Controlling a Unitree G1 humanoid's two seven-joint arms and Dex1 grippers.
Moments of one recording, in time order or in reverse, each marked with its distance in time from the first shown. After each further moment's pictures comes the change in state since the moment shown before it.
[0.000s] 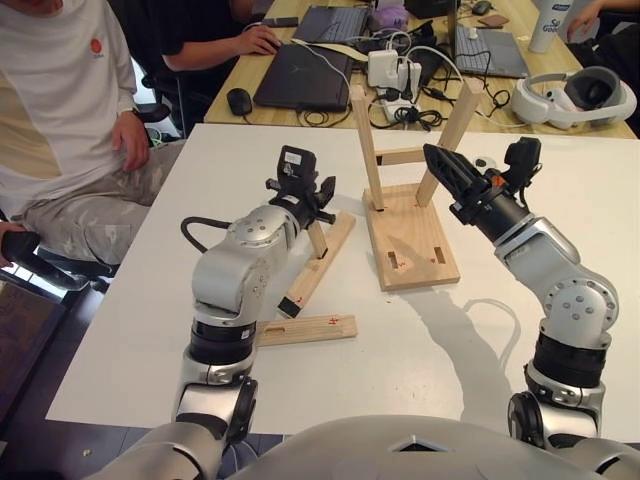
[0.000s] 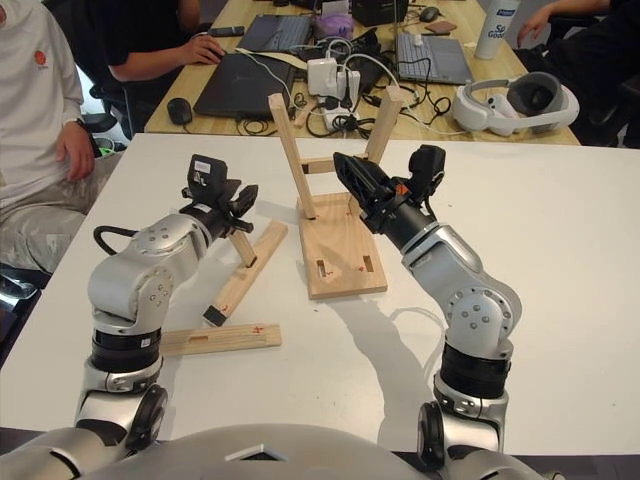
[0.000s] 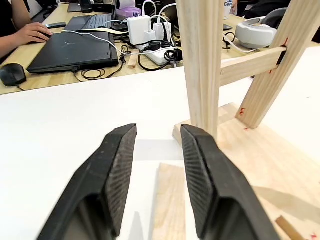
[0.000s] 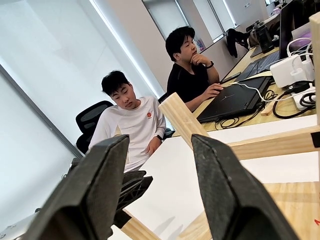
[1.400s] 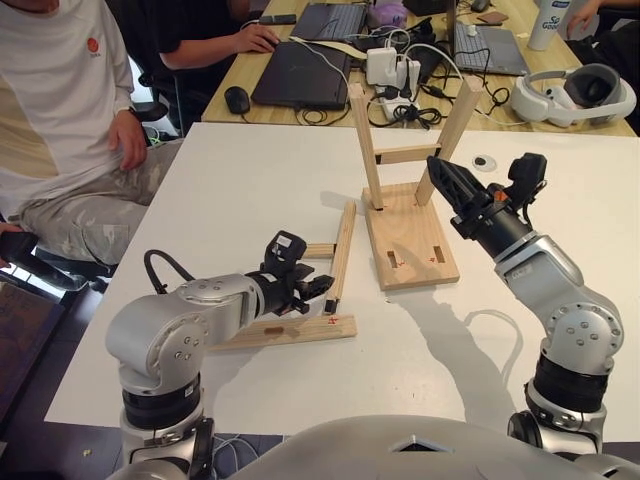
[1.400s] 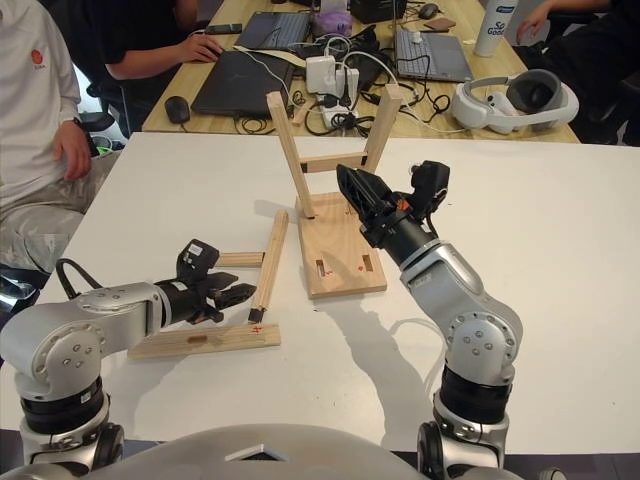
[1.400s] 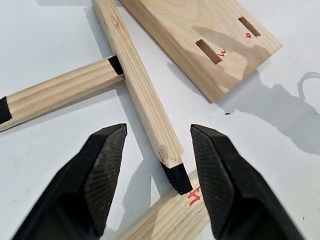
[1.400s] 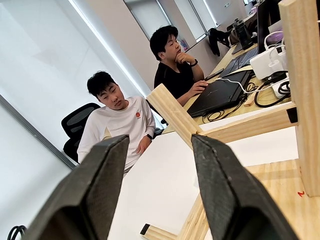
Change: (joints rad) left arm 0.205 0.177 0.193 -0.390 -0.443 0.641 -0.176; right arm 0.116 0.037 0.026 -0.152 0.043 -0.014 -0.144
